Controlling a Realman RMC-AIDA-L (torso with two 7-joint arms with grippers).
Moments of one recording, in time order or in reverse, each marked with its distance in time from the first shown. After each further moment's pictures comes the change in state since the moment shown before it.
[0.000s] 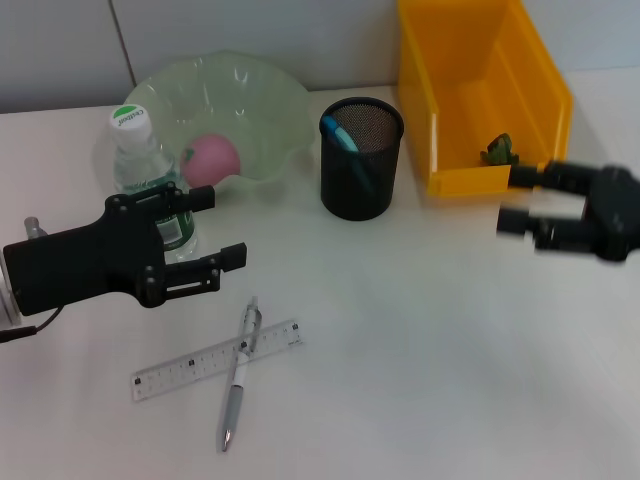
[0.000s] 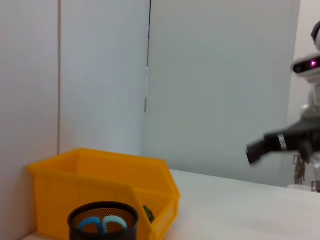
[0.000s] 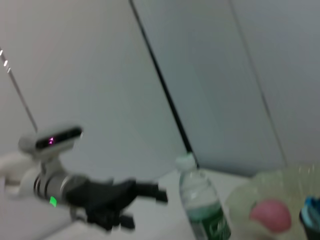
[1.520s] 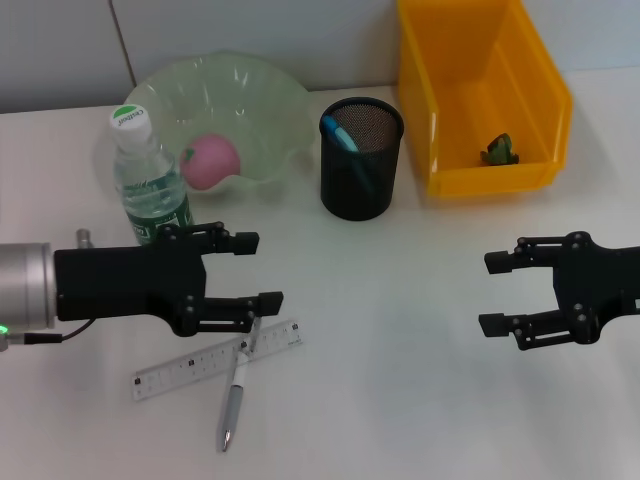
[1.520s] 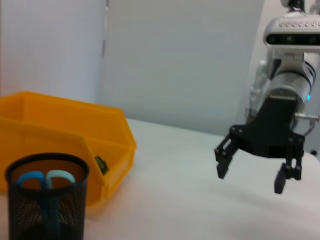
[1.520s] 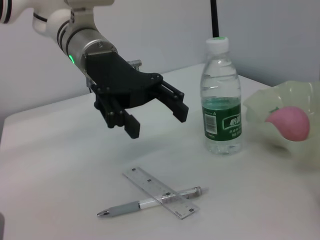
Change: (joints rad) left arm -0.101 -0.010 0.024 0.039 0.217 0.020 -0.167; right arm 0.074 0.012 0.005 -0.032 -0.345 0.013 -0.198
